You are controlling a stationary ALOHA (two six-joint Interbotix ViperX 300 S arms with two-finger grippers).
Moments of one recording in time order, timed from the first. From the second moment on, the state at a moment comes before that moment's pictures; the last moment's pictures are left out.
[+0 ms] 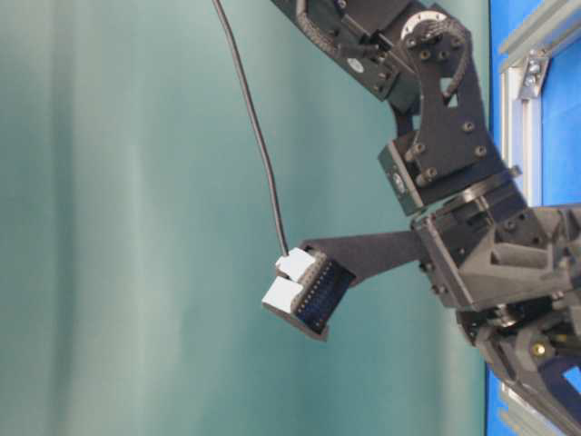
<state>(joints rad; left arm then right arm) -0.19 -0.61 1.43 -0.07 -0.63 -0.08 0.06 0.45 0.36 -0.08 -0.44 0.18</state>
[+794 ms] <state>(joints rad) -0.23 -0.11 1.25 -0.07 -0.71 -0.11 0.06 0.45 0.36 -0.08 -0.44 0.18</state>
